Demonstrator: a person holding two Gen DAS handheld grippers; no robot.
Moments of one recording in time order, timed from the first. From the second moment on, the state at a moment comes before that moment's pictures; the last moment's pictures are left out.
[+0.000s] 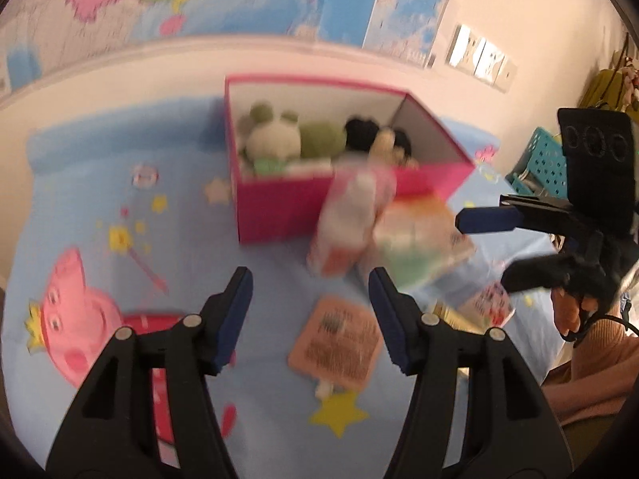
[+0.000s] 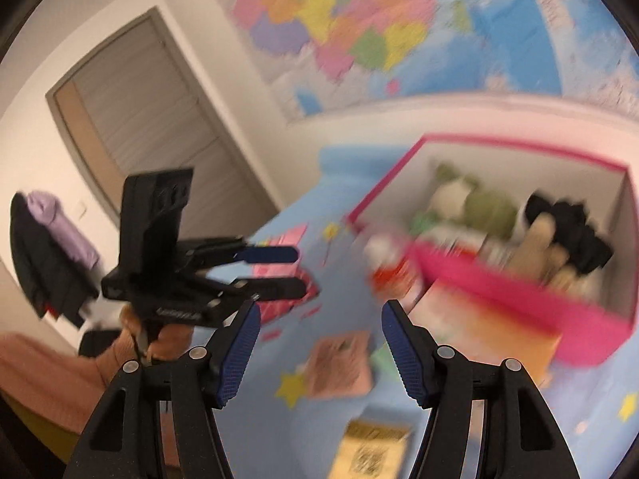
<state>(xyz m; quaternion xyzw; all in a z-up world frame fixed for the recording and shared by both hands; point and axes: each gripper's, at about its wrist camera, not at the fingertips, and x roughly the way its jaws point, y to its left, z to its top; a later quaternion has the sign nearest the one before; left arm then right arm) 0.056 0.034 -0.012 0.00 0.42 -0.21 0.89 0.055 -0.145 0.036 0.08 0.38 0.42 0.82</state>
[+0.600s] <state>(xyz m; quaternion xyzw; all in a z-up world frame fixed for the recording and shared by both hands) 0.011 0.050 -0.086 -0.05 0.49 -0.22 0.84 0.060 -0.089 -0.051 0.07 0.50 0.35 0.79</state>
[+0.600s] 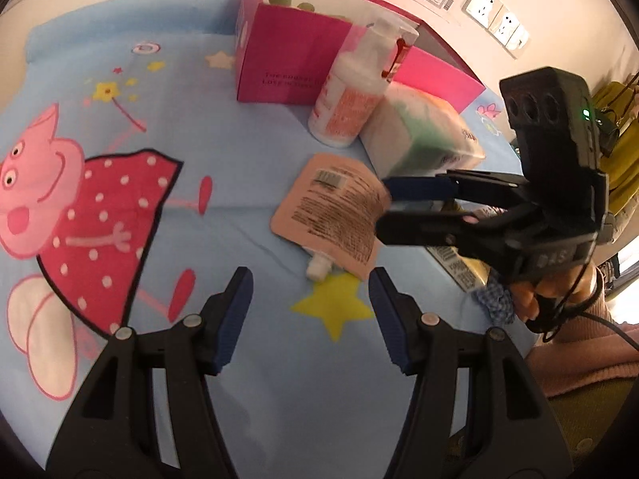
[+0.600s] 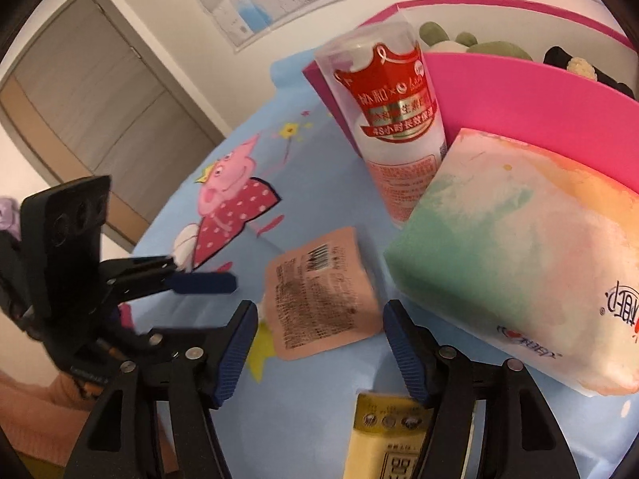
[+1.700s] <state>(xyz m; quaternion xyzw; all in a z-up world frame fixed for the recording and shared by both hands) 0.006 0.062 -0.090 -0.08 0.50 -0.19 0.84 0.051 -0.066 -0.053 0.08 0.50 0.38 0.77</state>
